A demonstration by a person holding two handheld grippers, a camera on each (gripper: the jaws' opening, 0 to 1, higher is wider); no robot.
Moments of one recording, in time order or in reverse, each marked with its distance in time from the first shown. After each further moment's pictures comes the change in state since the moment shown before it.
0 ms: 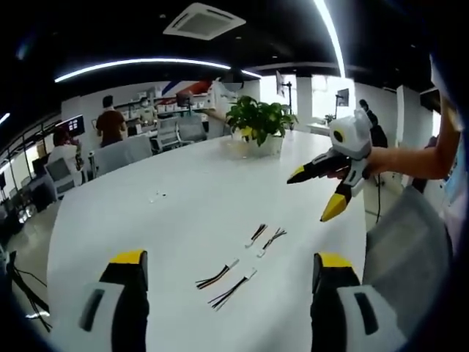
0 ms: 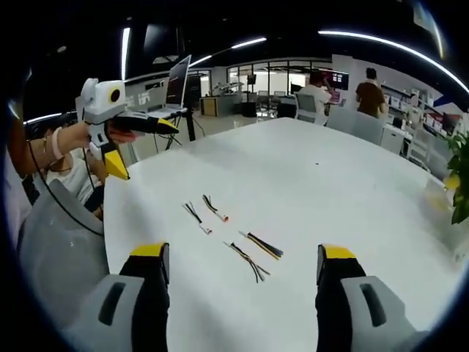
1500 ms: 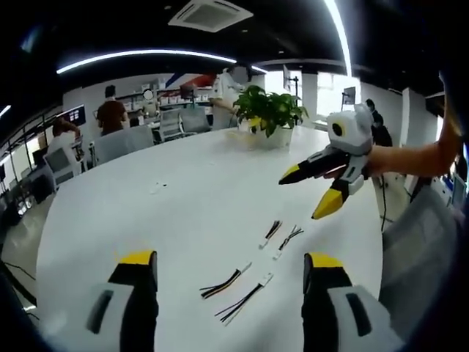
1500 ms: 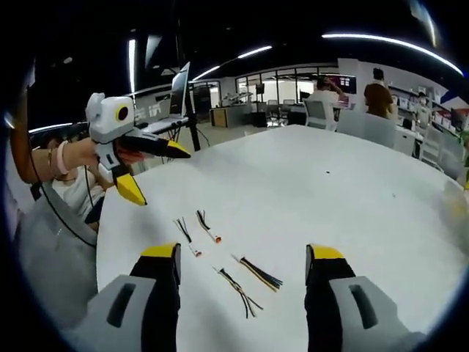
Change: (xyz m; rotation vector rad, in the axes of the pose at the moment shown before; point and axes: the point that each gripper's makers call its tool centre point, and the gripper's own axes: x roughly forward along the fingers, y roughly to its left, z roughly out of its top) left arm 0.045 0.019 -0.018 -0.053 0.024 0.003; right arm 0.043 -0.015 0.012 0.018 -0.071 0.089
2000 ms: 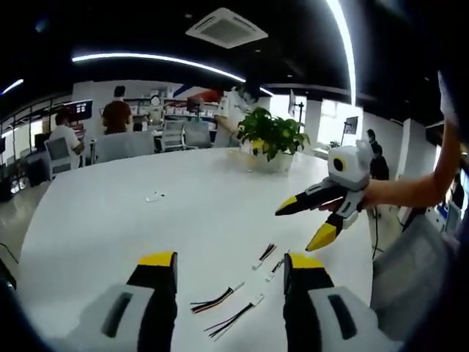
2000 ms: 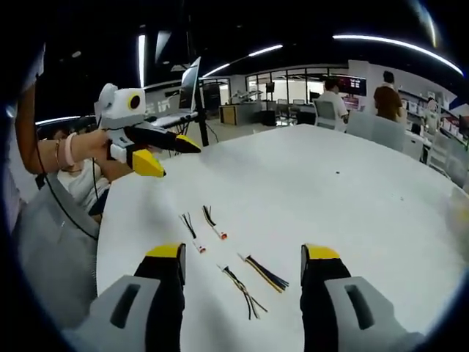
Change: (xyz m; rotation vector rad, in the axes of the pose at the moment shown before) left arm 0.000 0.005 0.023 -0.145 -0.160 -0.036; right arm 0.007 0.006 -0.007 -0.037 0.017 0.044
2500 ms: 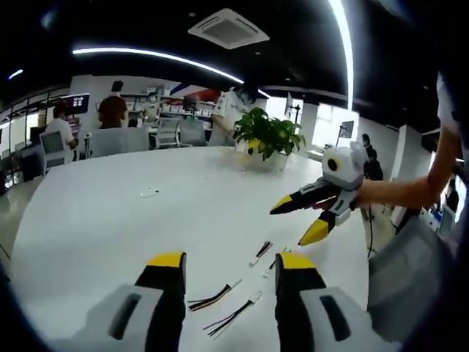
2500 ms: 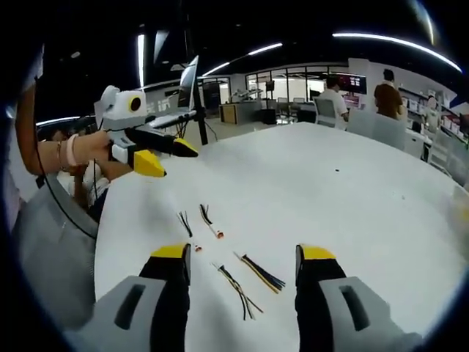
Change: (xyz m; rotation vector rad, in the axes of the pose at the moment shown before) left arm 0.006 0.000 -0.020 0.040 0.074 -0.048; right arm 0.005 -0.006 -0.003 0.007 0.011 0.014
